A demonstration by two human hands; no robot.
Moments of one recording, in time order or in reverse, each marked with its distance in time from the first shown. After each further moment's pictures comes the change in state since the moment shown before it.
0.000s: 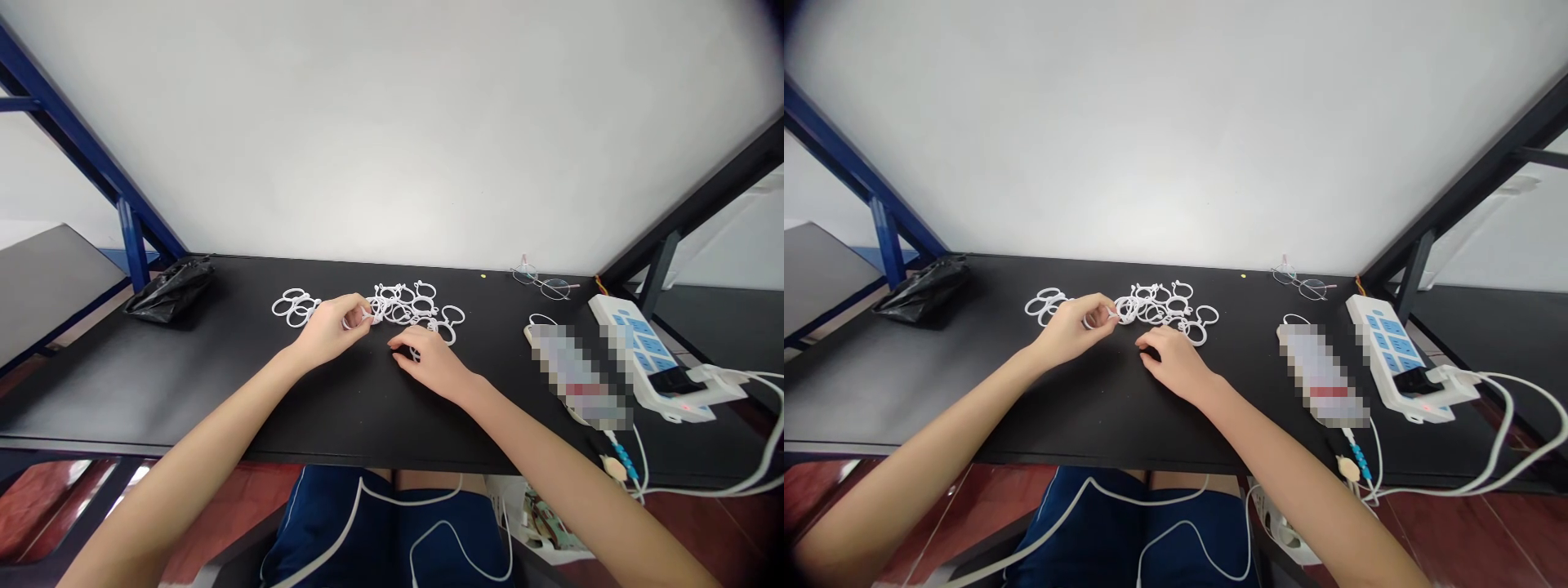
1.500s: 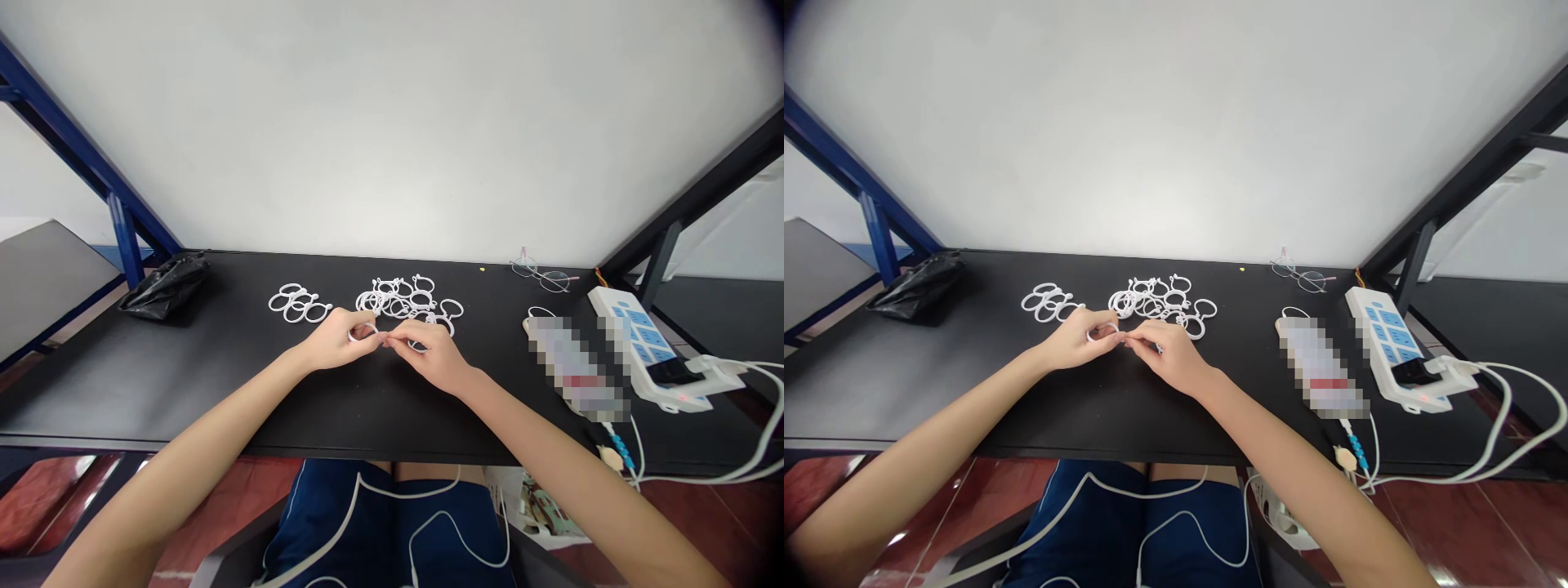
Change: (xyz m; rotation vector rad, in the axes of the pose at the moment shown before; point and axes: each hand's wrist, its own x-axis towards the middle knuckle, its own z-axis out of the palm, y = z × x) left_hand -0.004 0.011 0.006 -0.160 -0.225 0.054; right_hand -0.001 -0.008 -0.003 0.250 0.165 -0.168
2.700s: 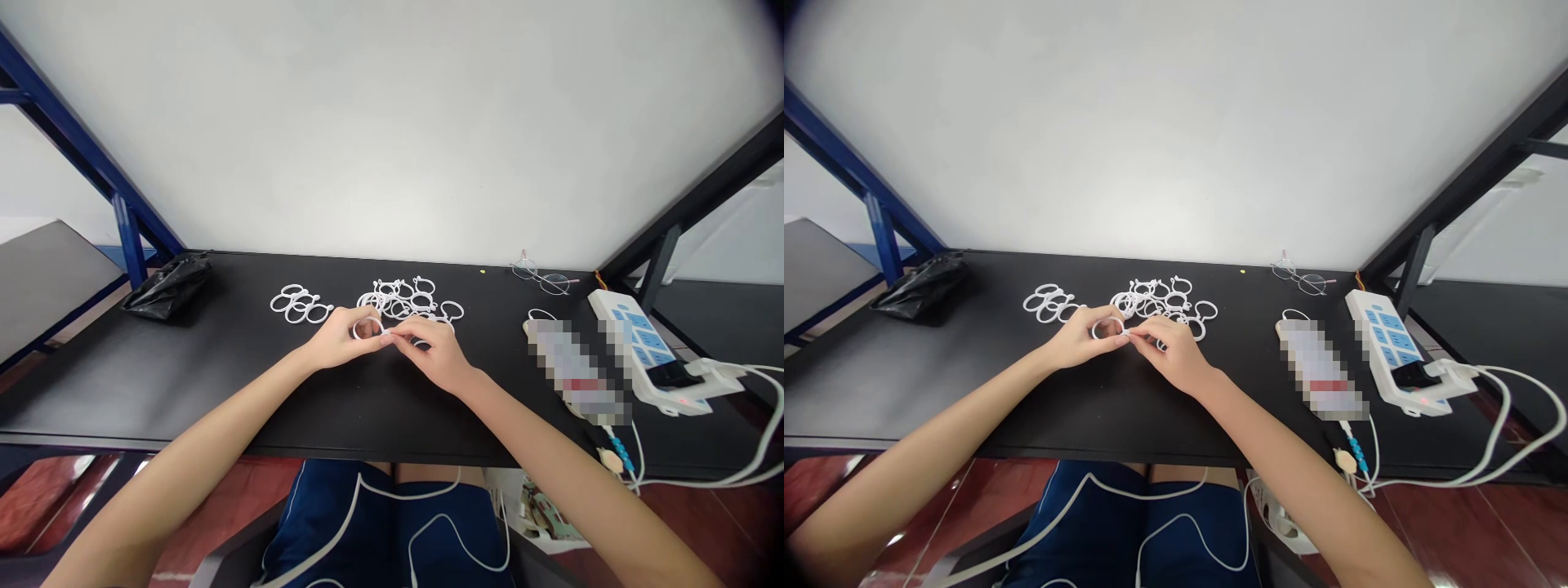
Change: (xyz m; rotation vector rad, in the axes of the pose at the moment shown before) left_hand 0.001 -0.001 0.003 -0.200 0.033 -0.104; right_hand 0.001 0.002 -0.001 -0.026 0.098 -0.028
